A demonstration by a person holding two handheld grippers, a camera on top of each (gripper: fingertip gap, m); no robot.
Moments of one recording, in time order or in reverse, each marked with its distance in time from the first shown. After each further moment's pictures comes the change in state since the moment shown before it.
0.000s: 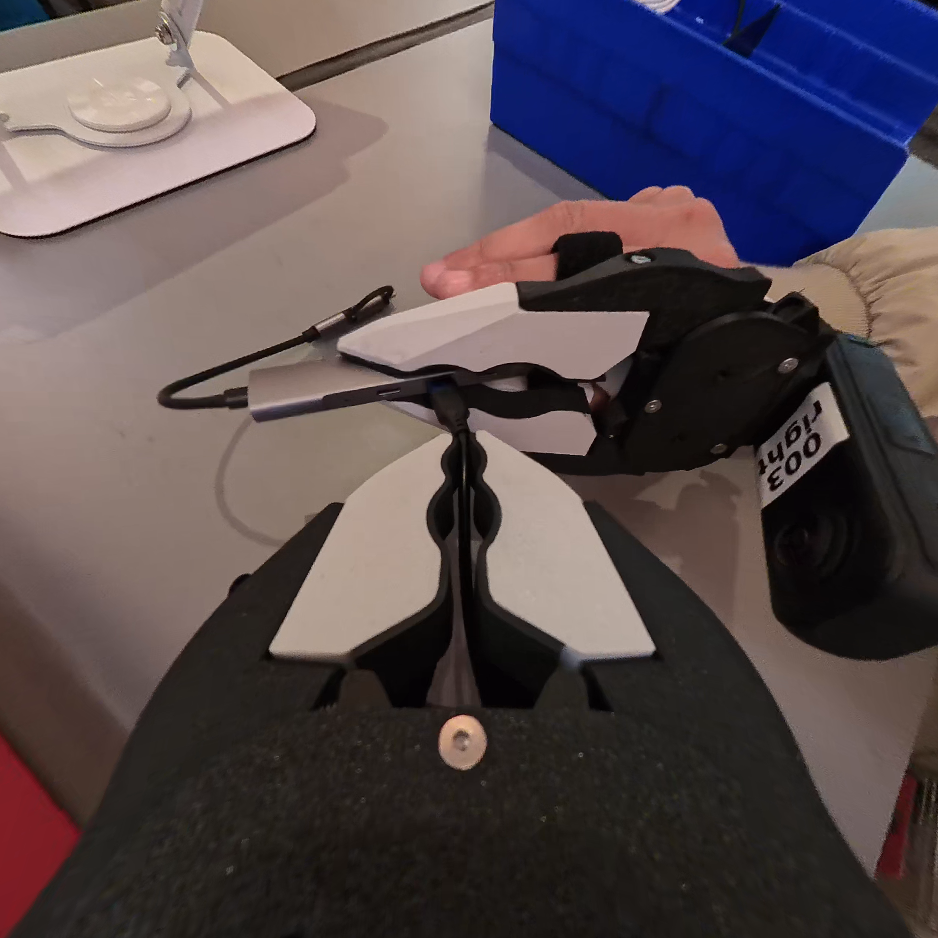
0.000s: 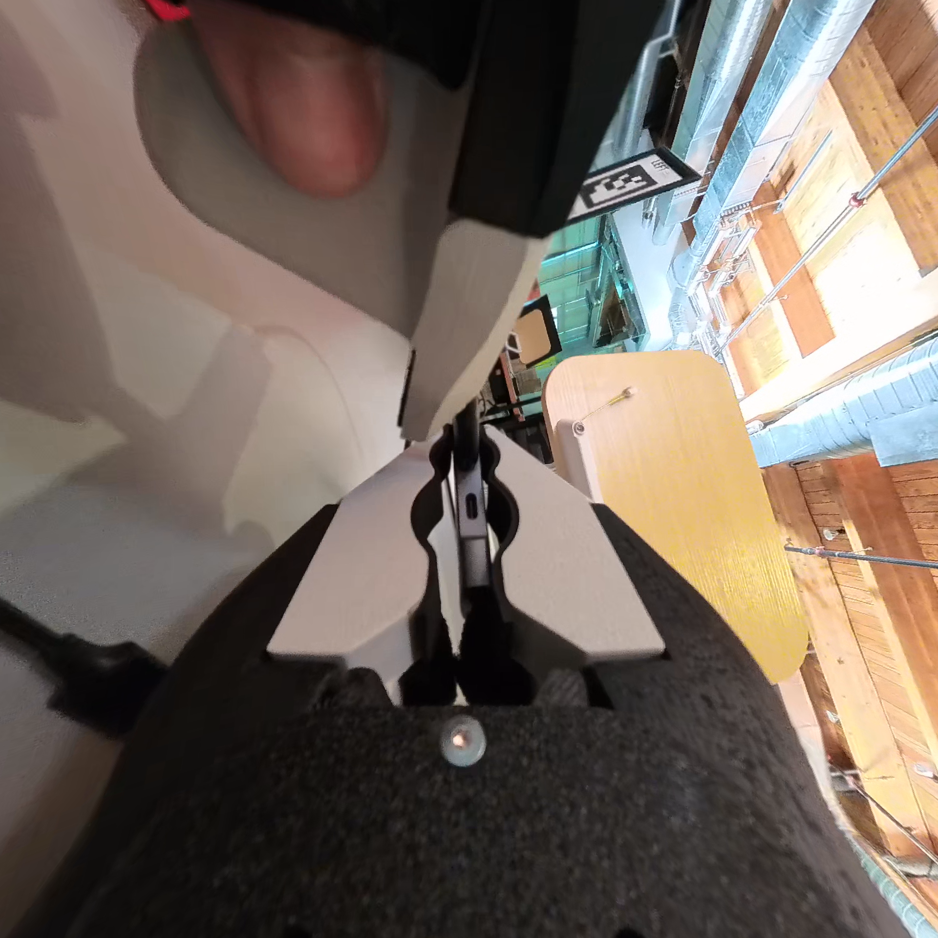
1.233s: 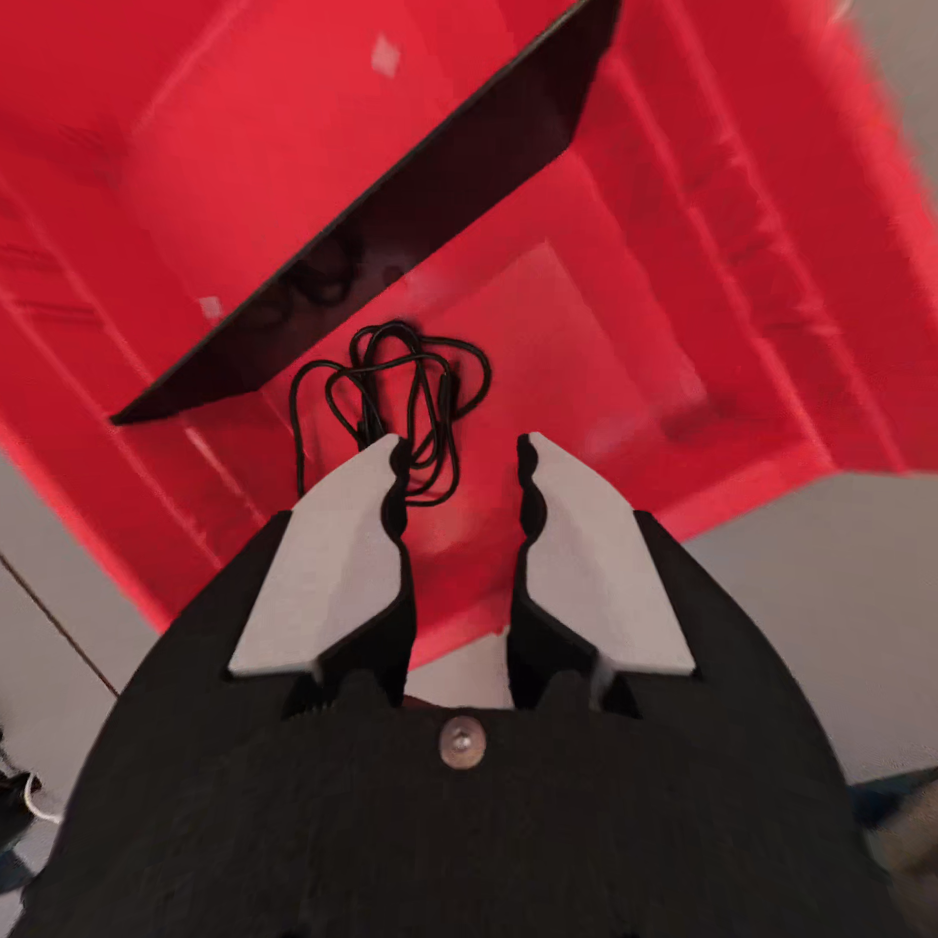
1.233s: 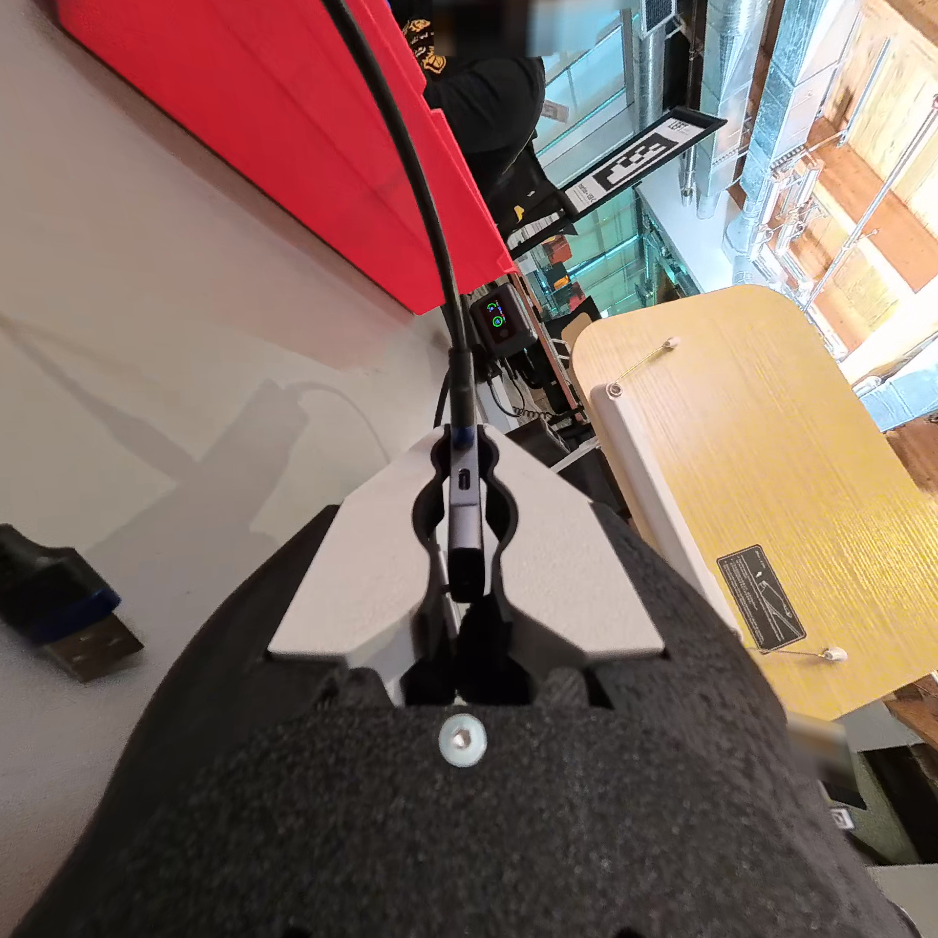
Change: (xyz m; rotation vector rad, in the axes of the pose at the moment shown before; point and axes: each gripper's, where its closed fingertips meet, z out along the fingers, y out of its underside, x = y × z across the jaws) left arm -0.217 0.094 -0.157 -0.658 -0.404 -0.083; right arm 0.006 0.024 0.003 0.066 -0.069 0.241
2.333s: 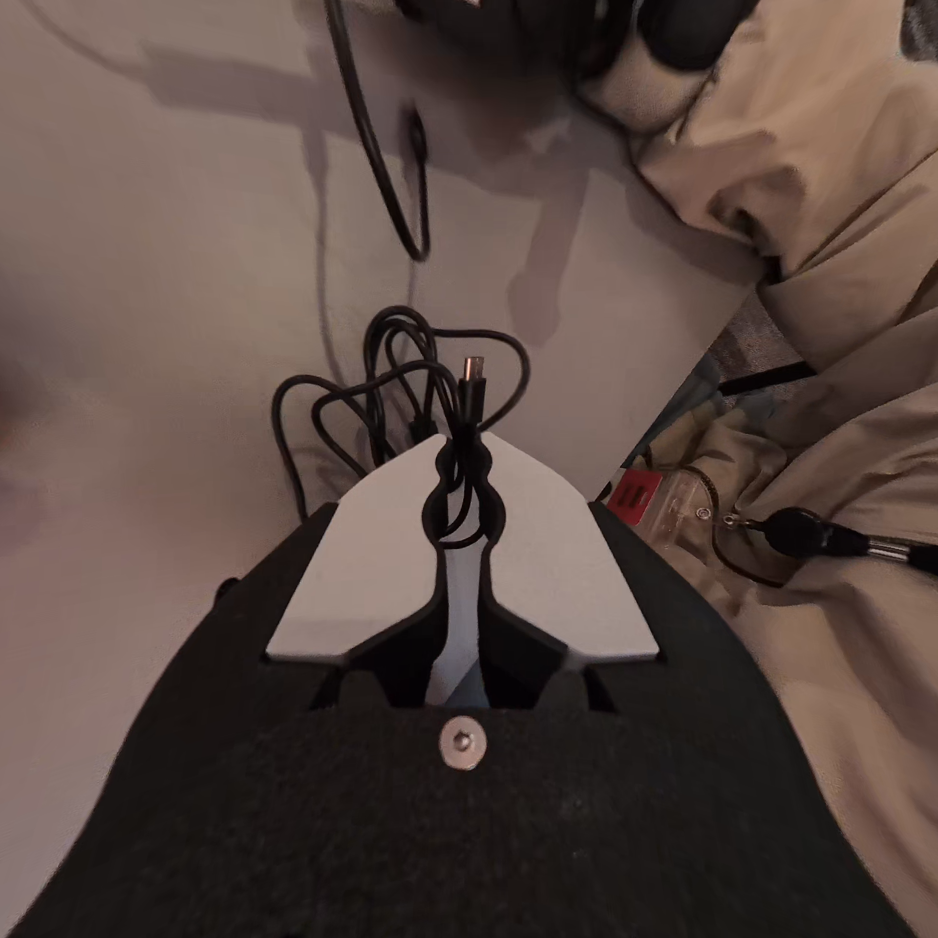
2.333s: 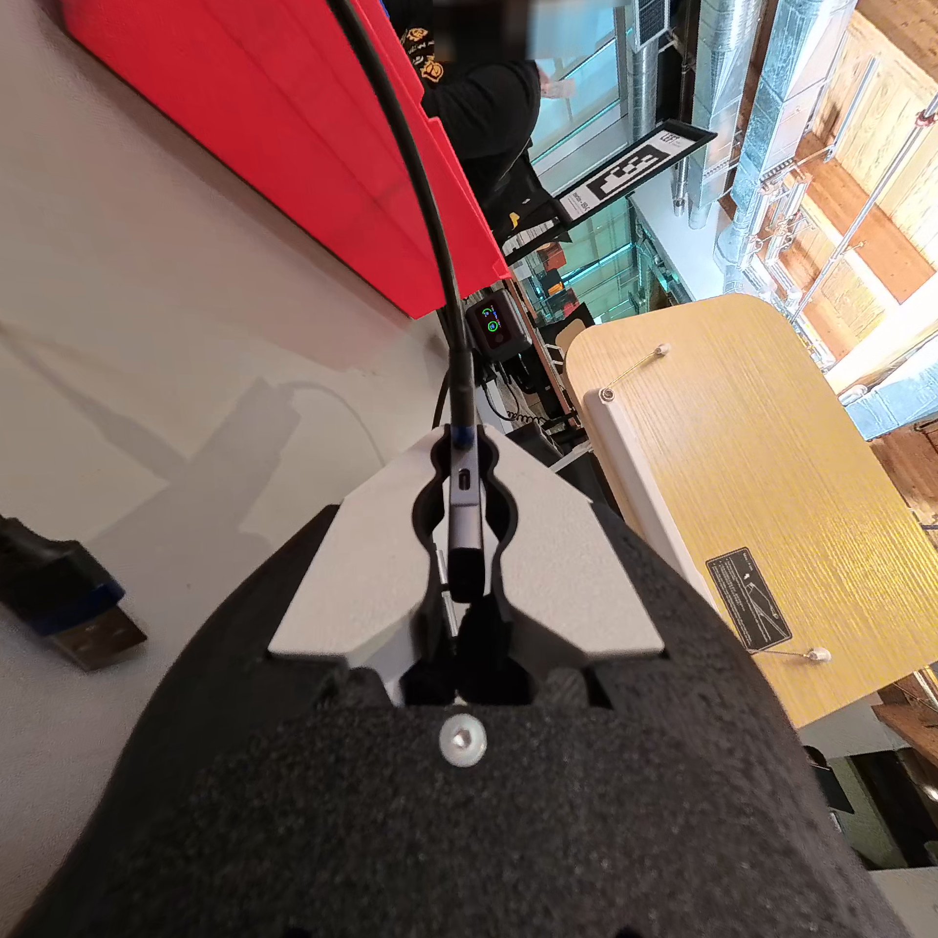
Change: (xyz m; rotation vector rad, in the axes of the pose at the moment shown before) left arm 0.266 0.026 -0.063 0.242 0.613 0.009; right arm 0.002 -0.002 -0.004 0.010 0.009 -0.016
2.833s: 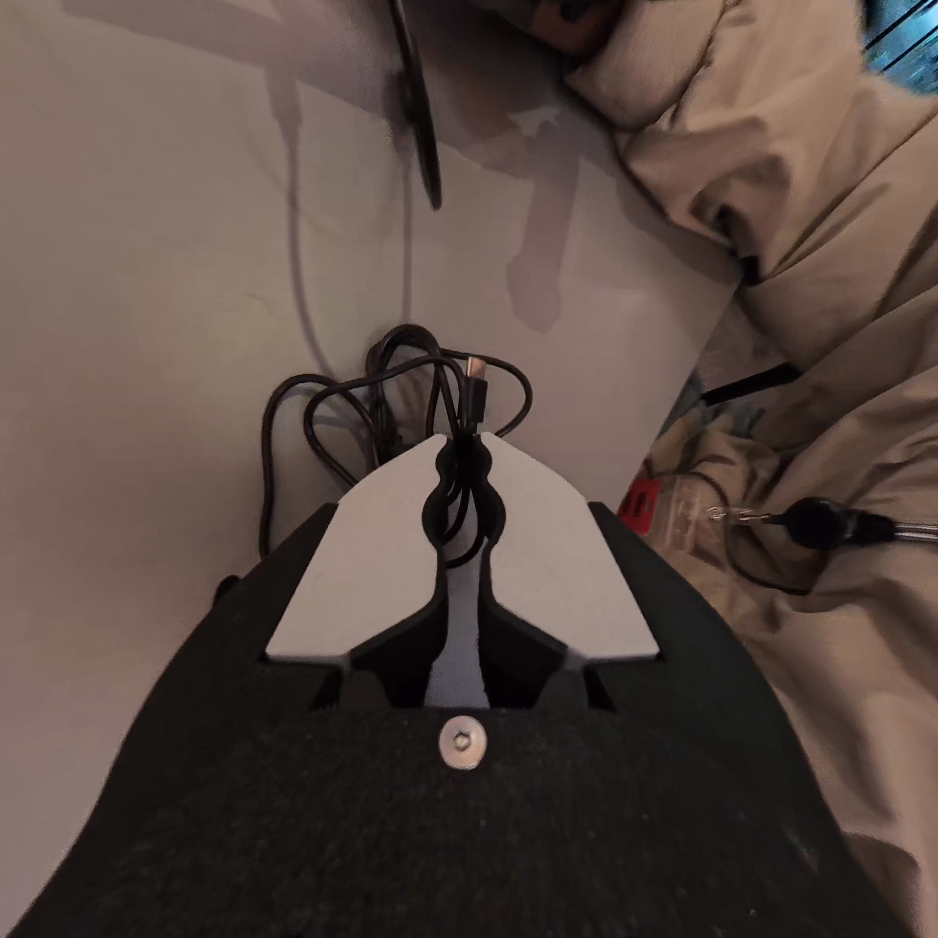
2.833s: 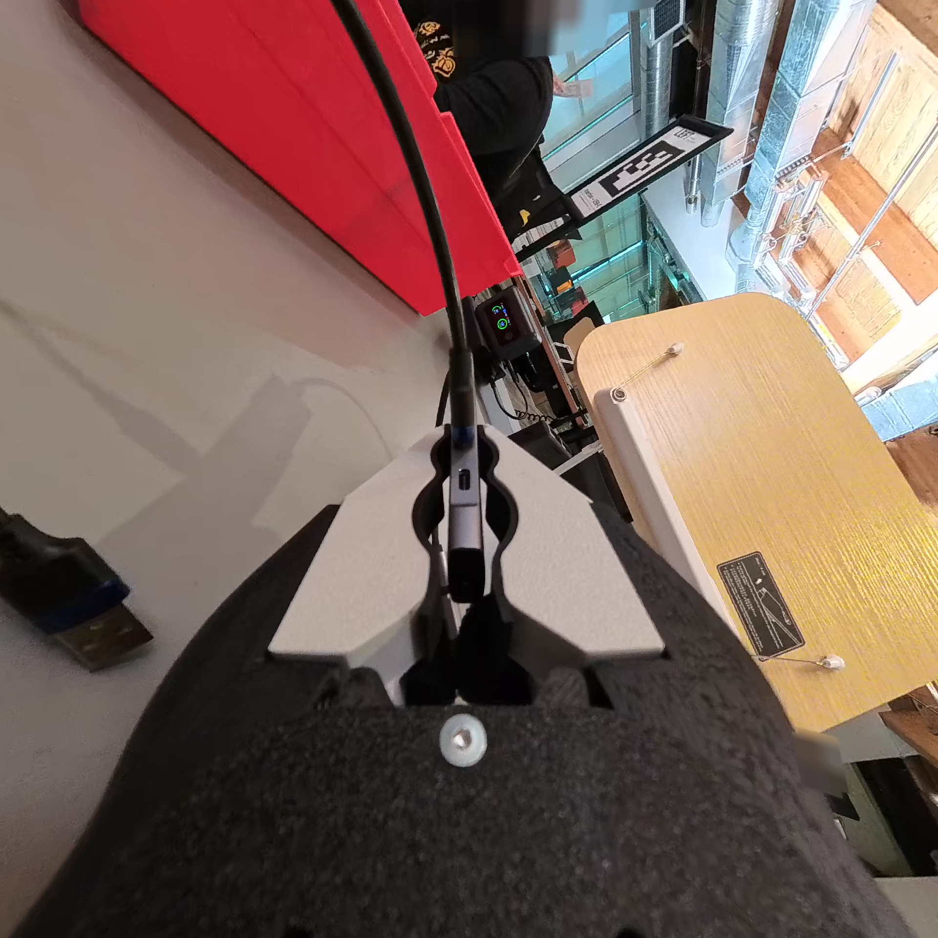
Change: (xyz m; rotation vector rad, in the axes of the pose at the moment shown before) left arm -0.011 0.020 0.026 0.101 0.122 -0.005; right arm -0.004 0.002 0.002 -0.006 -0.020 -0.003
